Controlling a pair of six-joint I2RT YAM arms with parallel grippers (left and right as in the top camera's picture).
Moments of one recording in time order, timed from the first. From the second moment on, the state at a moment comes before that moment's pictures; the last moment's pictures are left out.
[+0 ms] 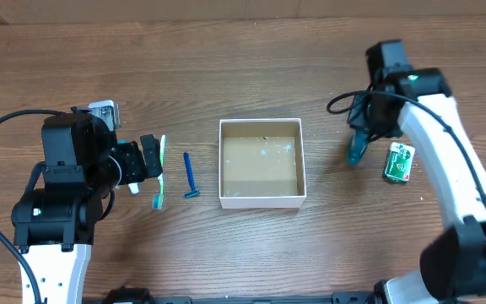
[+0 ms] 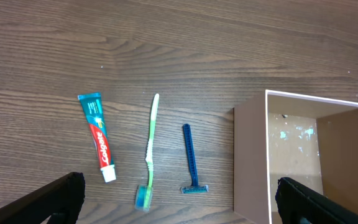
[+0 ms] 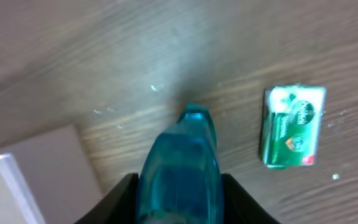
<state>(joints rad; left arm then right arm) 0.01 1.05 1.16 -0.97 0.12 -0.18 0.12 1.68 1.57 -1.19 0.10 0.42</state>
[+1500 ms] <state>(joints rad) 0.01 1.05 1.16 -0.97 0.12 -0.18 0.63 1.63 1.97 -1.18 0.12 0.41</state>
